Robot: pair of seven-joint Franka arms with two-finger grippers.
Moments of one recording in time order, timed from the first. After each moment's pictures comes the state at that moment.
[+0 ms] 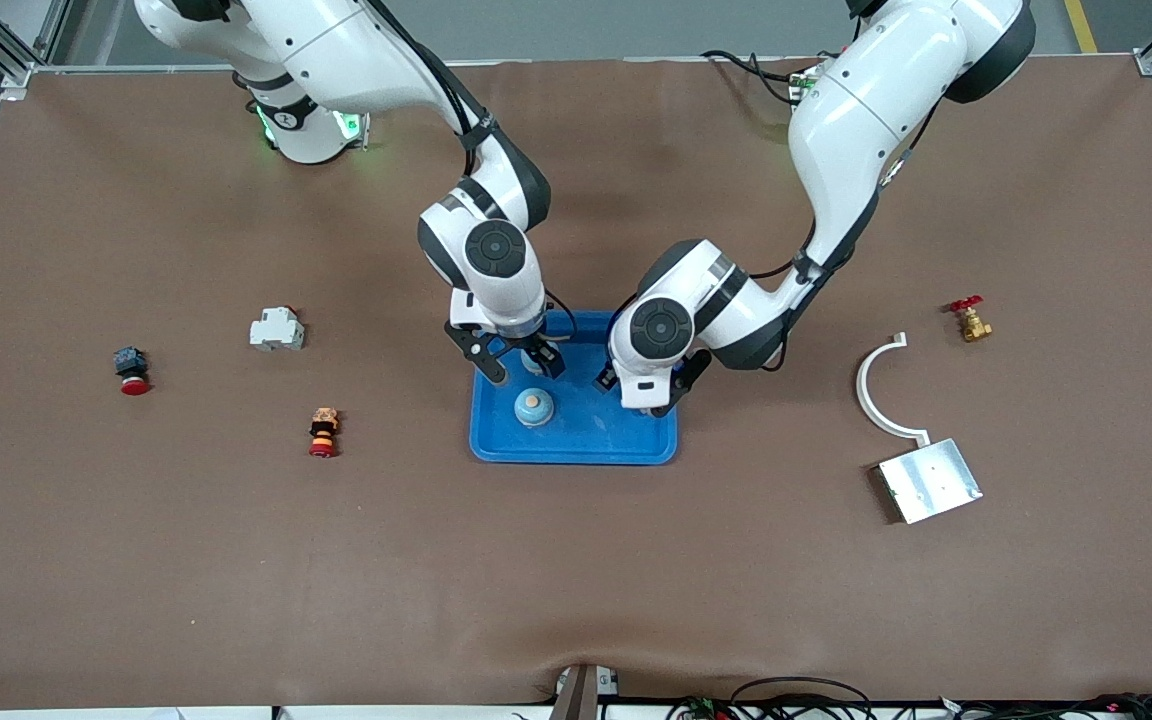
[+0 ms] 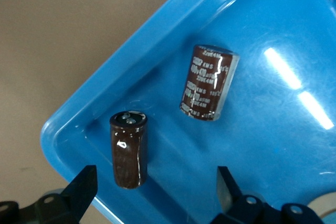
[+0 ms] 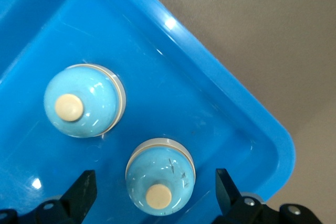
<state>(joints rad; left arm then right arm) -0.33 0.82 -0.45 -1.52 0.11 2.12 -1.60 0.72 0.61 0.01 -1.77 0.02 2.39 1.55</state>
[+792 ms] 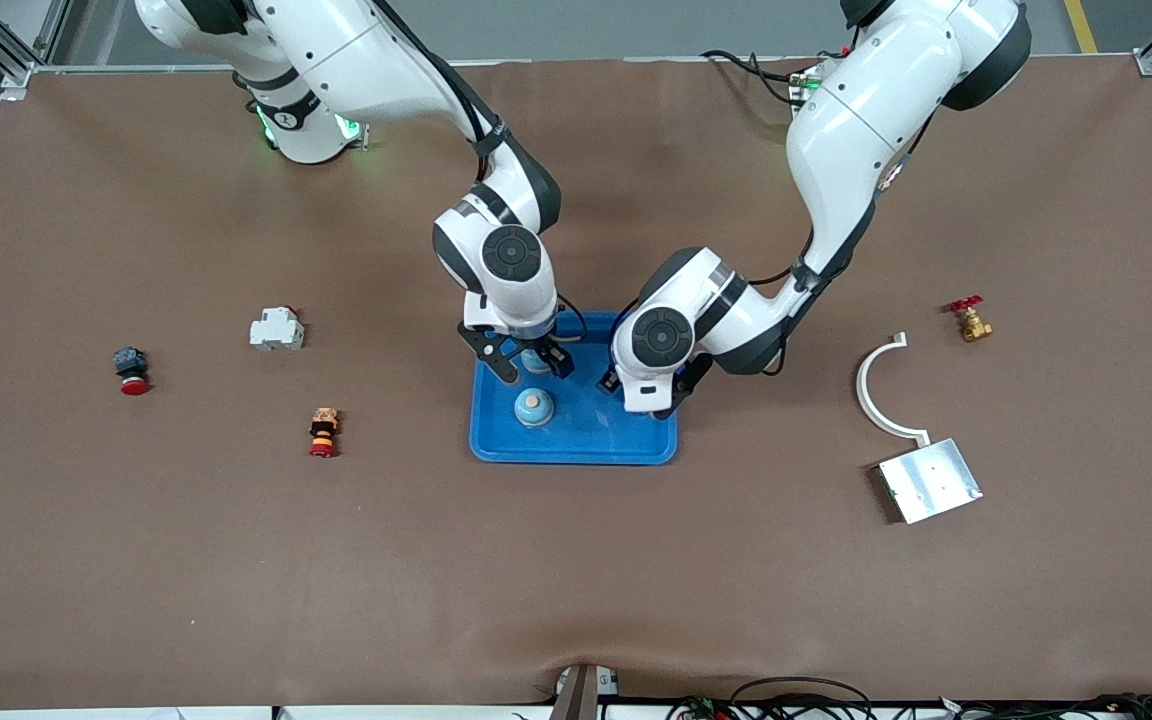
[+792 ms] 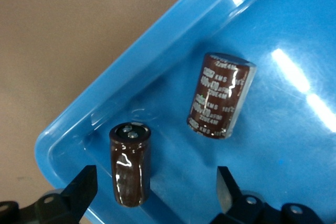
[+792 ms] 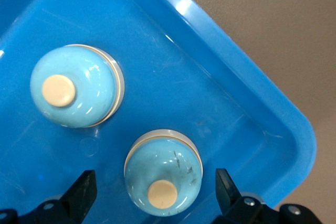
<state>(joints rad) -0.33 0.84 -0.44 -1.52 0.11 2.12 -1.60 0.74 0.66 0.01 -1.74 0.01 2.40 1.57</state>
